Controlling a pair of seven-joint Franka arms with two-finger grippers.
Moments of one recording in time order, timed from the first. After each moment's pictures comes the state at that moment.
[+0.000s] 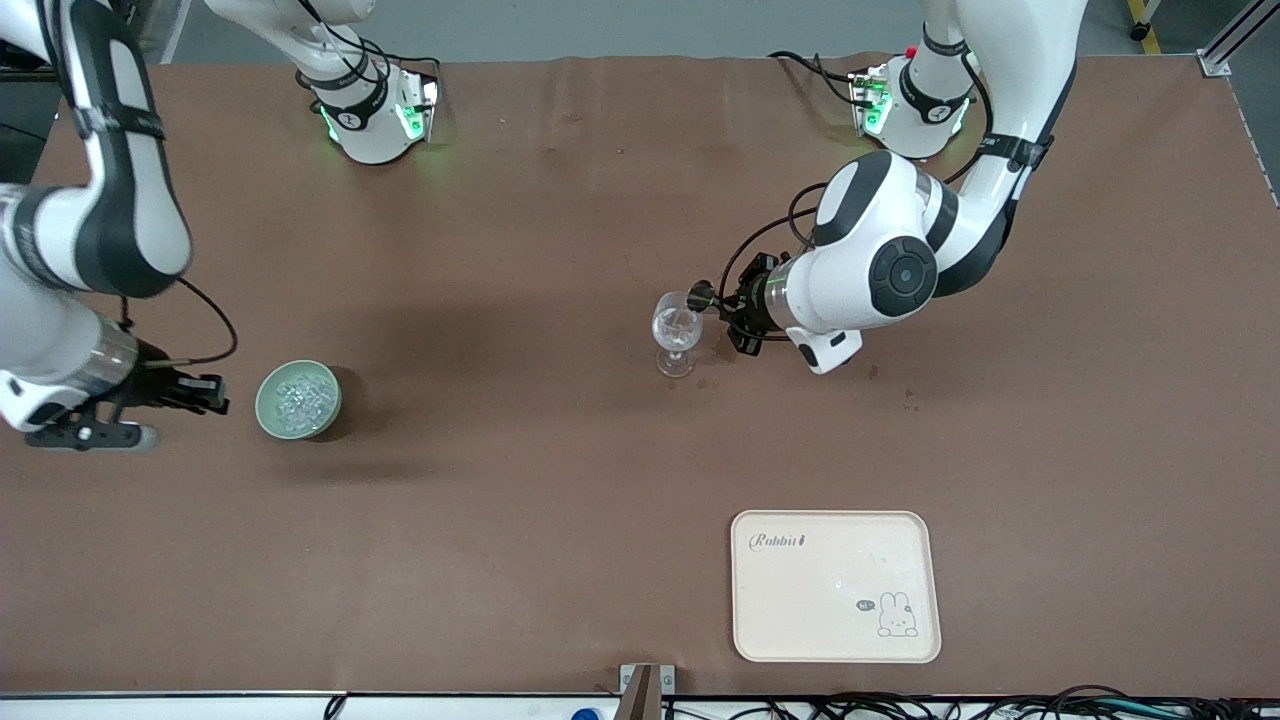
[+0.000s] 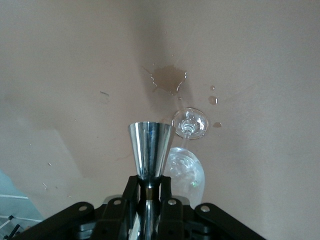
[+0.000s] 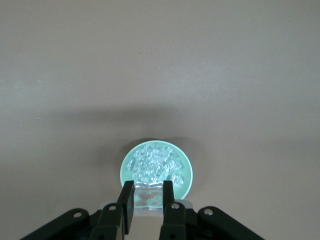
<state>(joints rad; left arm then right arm) -0.31 0.38 -0.27 -1.71 -0.38 1.95 -1.77 -0.03 0.23 -0.05 -1.73 0.03 1.97 -0.08</state>
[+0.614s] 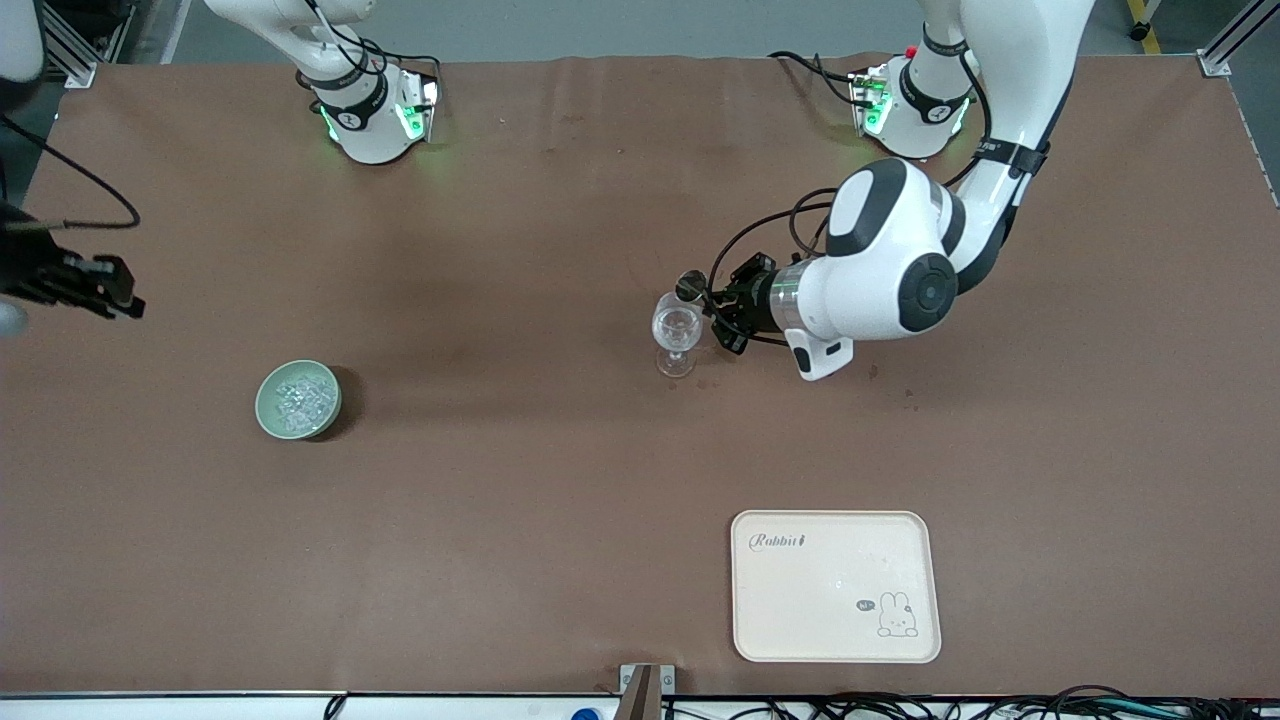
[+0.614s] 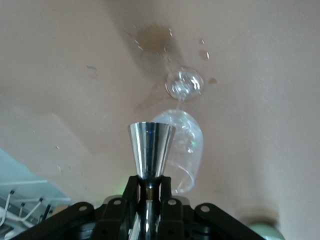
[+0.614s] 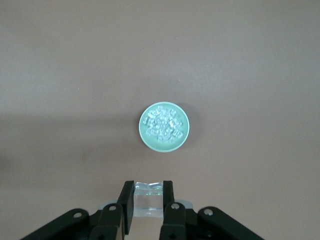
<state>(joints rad) -0.28 0.39 -0.27 -1.70 -0.59 1.95 -1.49 -0.03 0.00 -0.05 -1.61 0.03 1.61 -0.08</state>
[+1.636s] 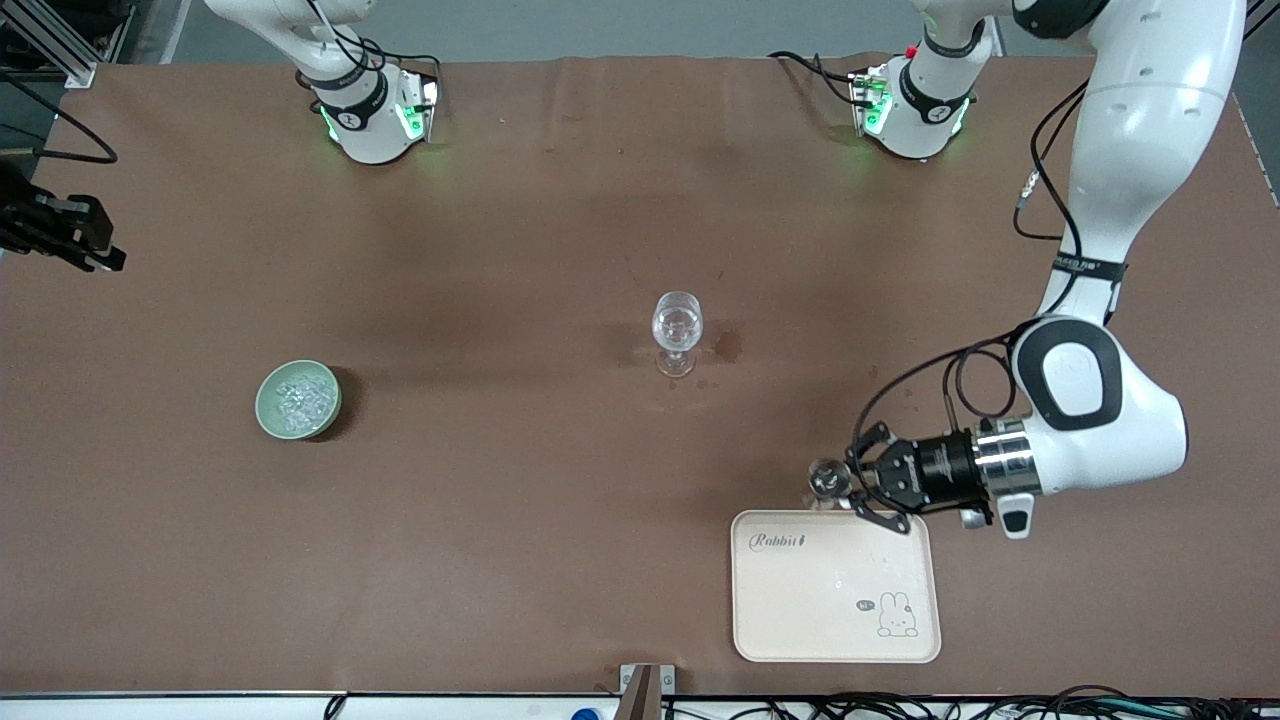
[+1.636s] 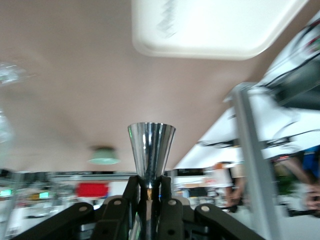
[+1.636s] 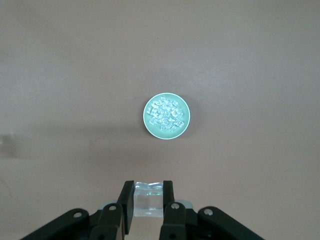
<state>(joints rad) 0.03 0.76 -0.26 -1.35 -1.04 2.17 -1.21 -0.03 -0.07 -0.04 -1.62 0.03 1.57 -0.08</state>
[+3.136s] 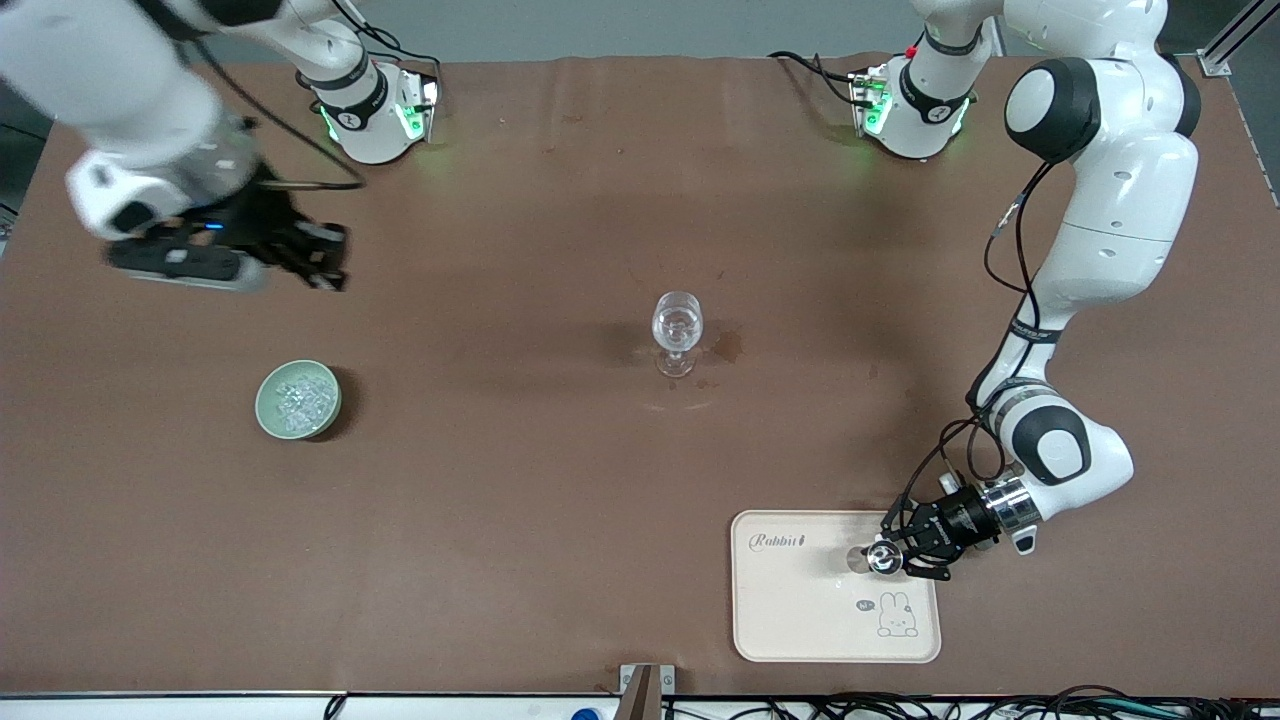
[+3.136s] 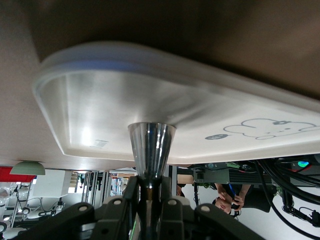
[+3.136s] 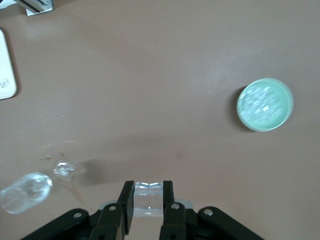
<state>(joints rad) 0.14 1.09 -0.26 -1.24 -1.30 2.28 -0.99 0.43 0.04 -0.02 -1.61 0.05 1.73 0.63</state>
